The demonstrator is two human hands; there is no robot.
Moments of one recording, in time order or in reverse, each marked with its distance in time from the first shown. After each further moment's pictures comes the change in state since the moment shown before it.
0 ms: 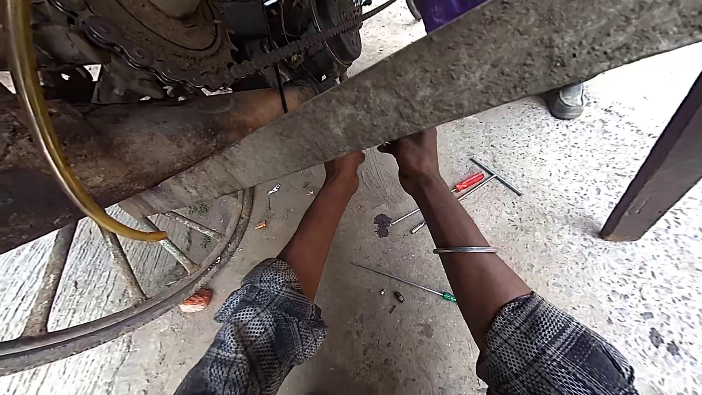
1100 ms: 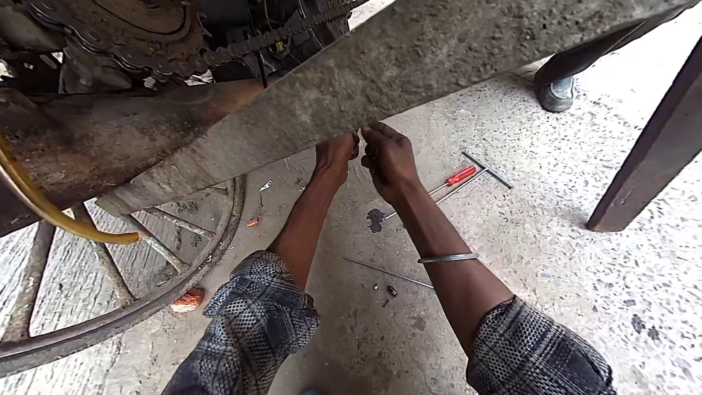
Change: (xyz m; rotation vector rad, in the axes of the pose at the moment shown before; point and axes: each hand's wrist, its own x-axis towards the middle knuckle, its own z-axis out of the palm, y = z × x) left_hand 0.013 0.000 0.003 0.100 -0.119 0.004; right_hand -0.017 0.005 0.017 0.317 0.041 0.281
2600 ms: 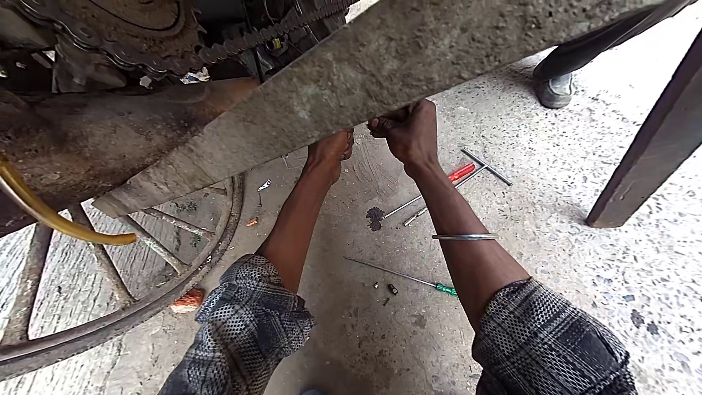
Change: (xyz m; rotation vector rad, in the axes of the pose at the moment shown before) left_hand -0.005 0.015 -0.010 -0.031 -0.120 -0.067; right_hand 0.027 -0.031 -0.026 -0.644 -0.053 -0.360
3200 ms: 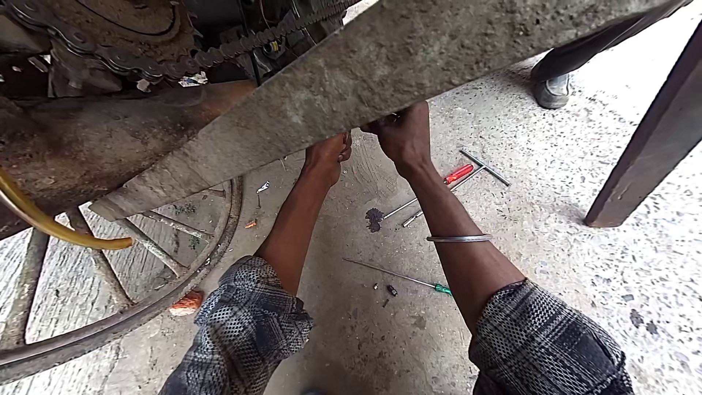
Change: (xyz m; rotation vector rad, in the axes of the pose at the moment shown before) left_hand 0.001 -0.001 0.001 -0.084 0.018 -0.030; right_hand 0.000 -0.009 0.011 0.024 0.036 -0.069
